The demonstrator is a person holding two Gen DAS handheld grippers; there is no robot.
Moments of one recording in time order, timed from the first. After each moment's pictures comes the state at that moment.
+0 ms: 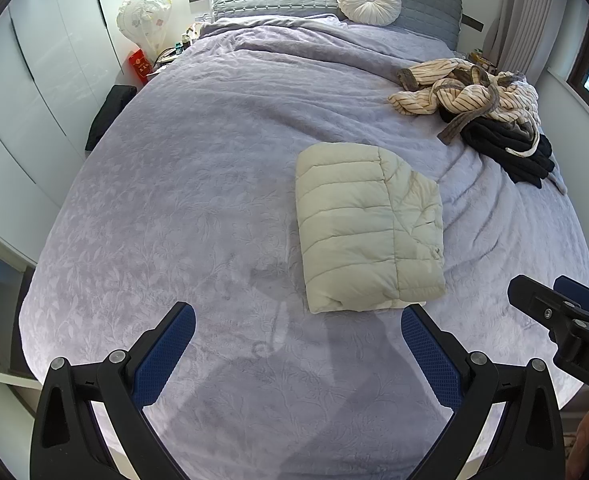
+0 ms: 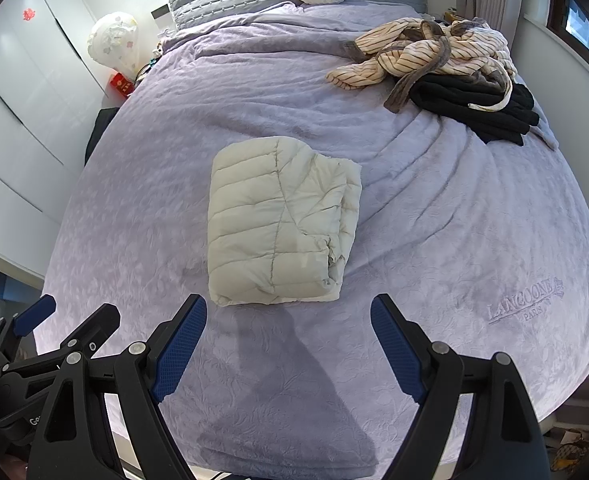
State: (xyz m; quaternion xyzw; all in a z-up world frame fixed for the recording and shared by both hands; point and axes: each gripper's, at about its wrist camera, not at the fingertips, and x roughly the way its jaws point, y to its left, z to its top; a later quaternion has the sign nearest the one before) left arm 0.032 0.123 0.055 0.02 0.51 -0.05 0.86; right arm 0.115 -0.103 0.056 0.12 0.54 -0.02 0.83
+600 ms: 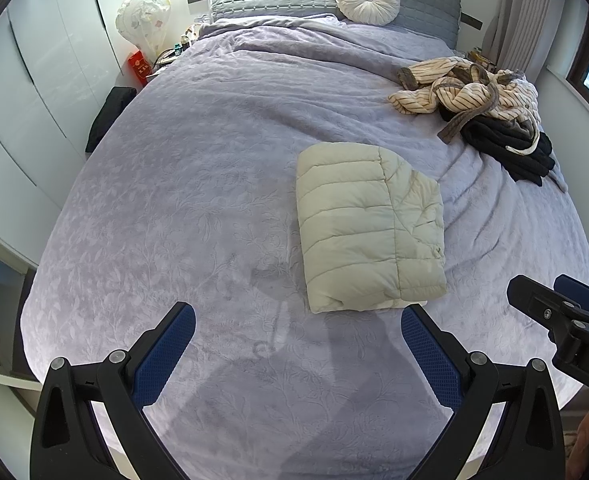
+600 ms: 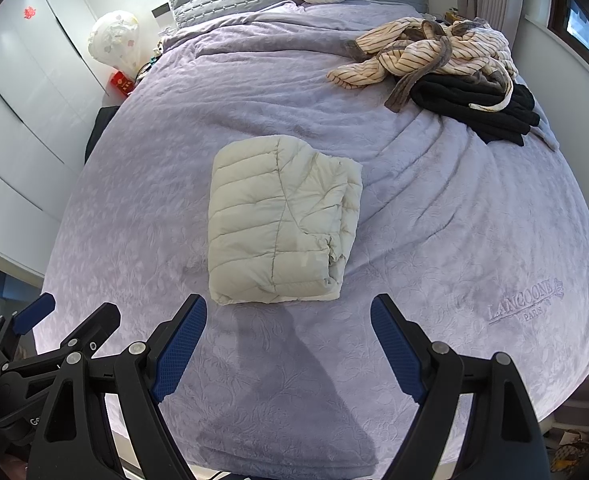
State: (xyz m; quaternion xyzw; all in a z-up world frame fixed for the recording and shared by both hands) left arm 0.033 0.123 0.055 0.02 0.51 -0.05 0.86; right arm 0.115 -0.101 0.056 0.12 0.54 -0.02 0.83
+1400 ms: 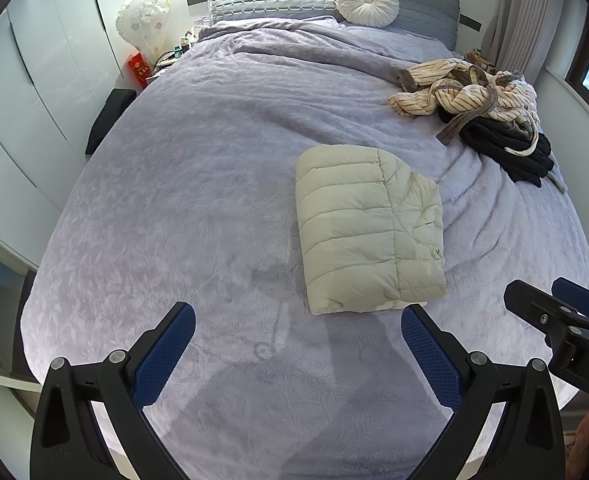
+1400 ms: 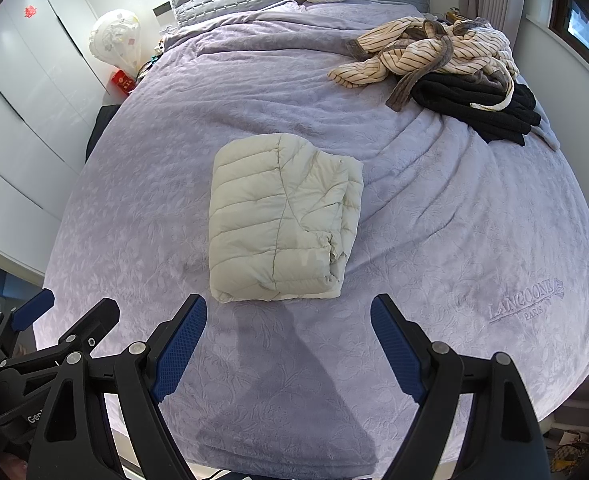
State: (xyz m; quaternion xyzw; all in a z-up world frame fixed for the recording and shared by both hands) left arm 0.036 0.125 0.055 0.02 0.51 -0.05 0.86; right arm 0.113 -0.099 0.055 0.12 0.54 -0.02 0.83
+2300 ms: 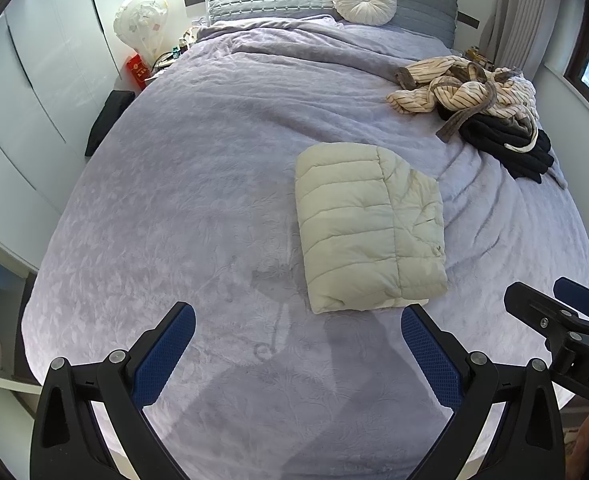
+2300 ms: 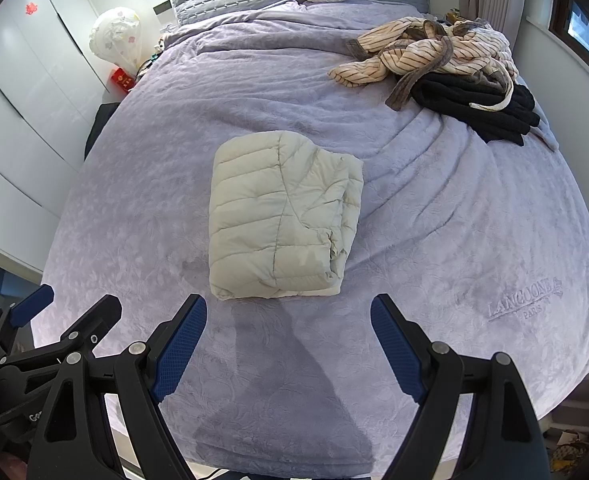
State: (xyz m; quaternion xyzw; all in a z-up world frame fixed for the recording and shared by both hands) left arm 0.036 0.128 0.055 0.03 0.51 -0.05 0.86; right arm 0.111 -0.095 0.052 0.12 0.54 -0.02 0.83
